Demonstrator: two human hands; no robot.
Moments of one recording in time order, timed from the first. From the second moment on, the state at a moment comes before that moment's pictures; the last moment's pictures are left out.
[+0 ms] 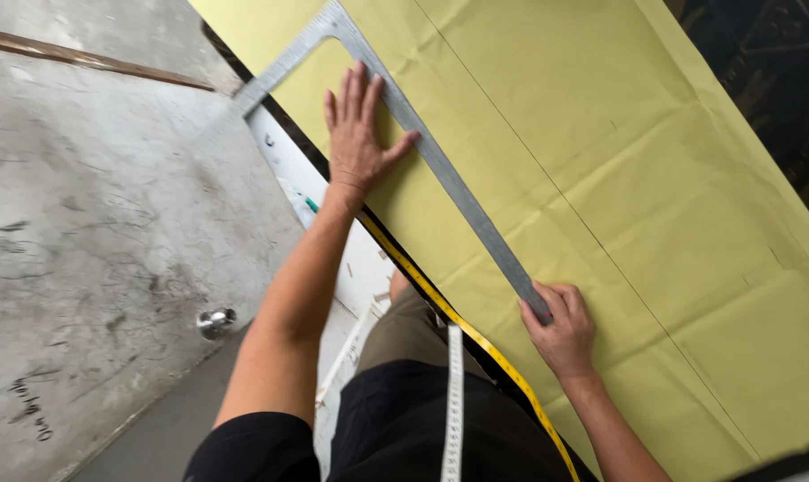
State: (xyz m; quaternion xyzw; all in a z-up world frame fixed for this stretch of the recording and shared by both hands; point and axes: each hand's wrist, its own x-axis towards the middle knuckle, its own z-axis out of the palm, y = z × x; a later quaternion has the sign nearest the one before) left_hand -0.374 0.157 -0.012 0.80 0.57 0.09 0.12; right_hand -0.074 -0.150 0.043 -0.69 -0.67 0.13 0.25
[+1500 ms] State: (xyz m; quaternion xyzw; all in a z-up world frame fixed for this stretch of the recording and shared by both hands) left_hand -0.375 0.168 -0.011 0.81 0.56 0.09 0.16; right_hand -0.076 -0.139 0.028 -0.71 -0.65 0.15 0.23
